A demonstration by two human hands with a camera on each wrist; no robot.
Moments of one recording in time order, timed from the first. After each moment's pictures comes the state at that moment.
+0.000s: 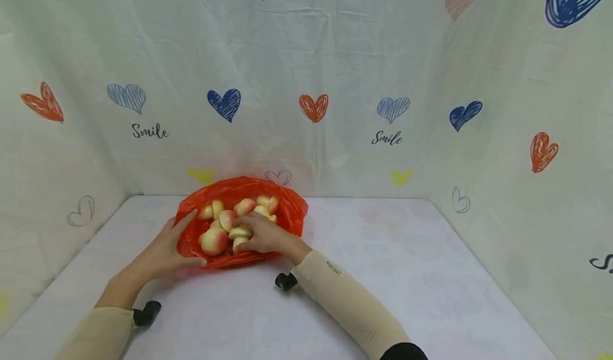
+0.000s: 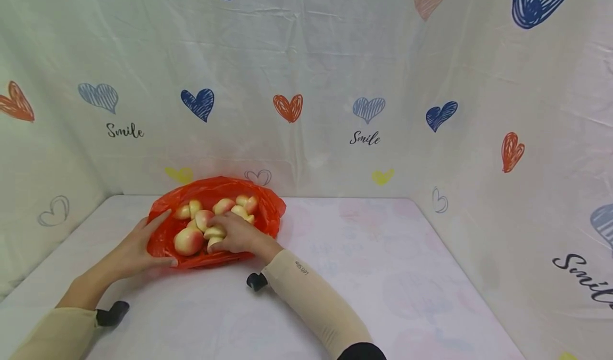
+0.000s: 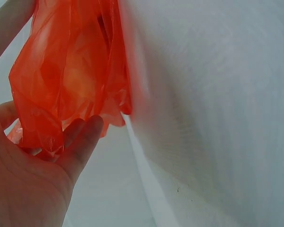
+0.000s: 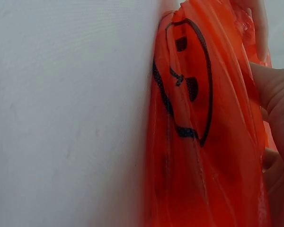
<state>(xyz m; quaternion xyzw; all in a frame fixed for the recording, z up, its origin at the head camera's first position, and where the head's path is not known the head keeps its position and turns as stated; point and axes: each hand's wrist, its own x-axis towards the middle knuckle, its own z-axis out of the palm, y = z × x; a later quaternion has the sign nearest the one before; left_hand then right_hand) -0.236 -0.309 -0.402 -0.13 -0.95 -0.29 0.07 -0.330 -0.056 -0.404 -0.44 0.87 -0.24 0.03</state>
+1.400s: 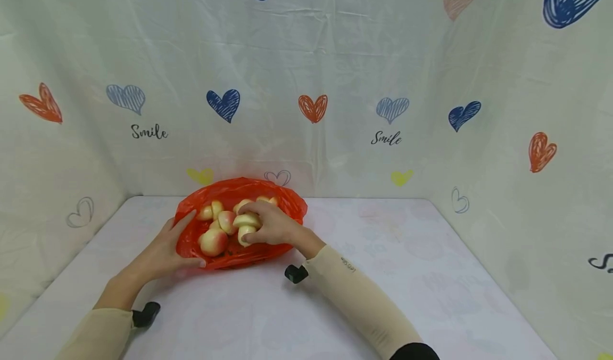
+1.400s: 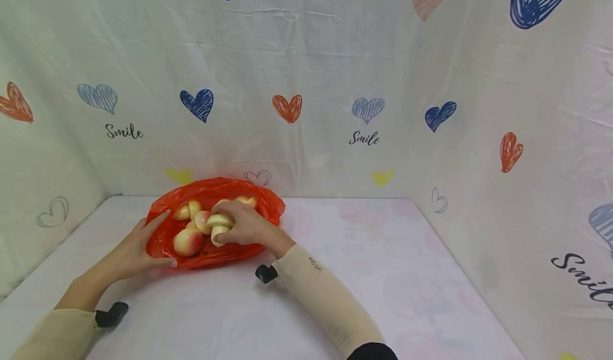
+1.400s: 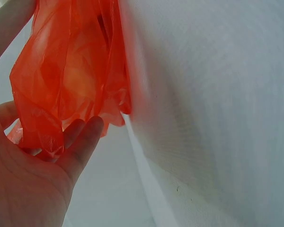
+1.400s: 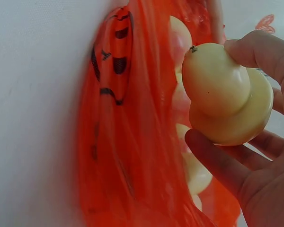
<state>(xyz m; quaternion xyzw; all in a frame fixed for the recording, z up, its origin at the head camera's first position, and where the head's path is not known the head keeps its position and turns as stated) -0.235 -0.308 -0.401 -0.12 -0.95 -0.29 0.07 -0.324 -0.031 -0.373 -0.43 0.84 -0.32 0.01</state>
